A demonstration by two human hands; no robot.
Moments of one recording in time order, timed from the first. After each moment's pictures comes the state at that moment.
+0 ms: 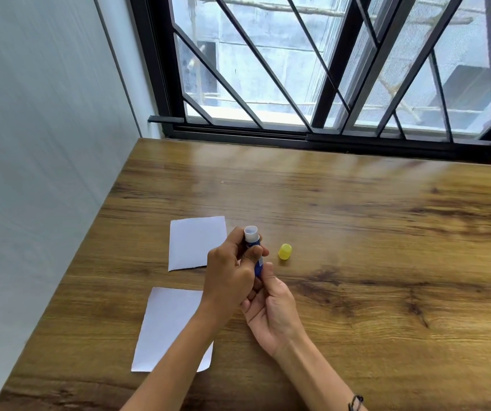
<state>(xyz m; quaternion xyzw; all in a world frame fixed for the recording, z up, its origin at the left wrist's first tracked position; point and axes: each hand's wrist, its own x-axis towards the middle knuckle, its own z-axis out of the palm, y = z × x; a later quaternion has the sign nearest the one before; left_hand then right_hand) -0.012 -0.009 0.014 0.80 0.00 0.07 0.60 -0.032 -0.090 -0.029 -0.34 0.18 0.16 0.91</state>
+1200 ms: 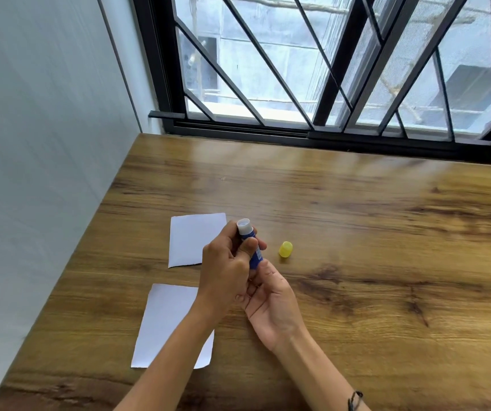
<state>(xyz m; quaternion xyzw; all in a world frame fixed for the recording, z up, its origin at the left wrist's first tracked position) -0.012 -0.004 0.019 0.75 0.05 0.05 0.65 -0.033 -0.092 -0.024 -0.36 0.14 0.18 0.91</state>
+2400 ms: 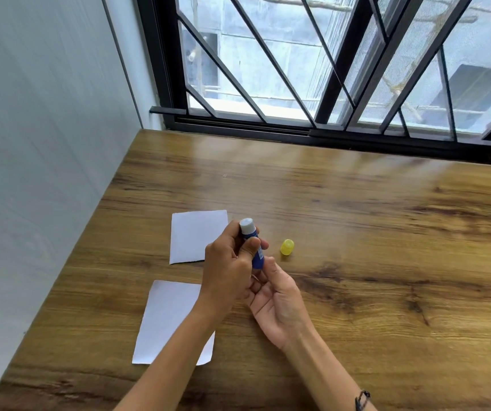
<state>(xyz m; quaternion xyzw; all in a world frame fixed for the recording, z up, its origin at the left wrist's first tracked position) -0.014 -0.003 0.019 0.76 0.04 0.05 0.65 -0.030 -0.097 -0.030 -0.35 0.14 0.17 0.91</state>
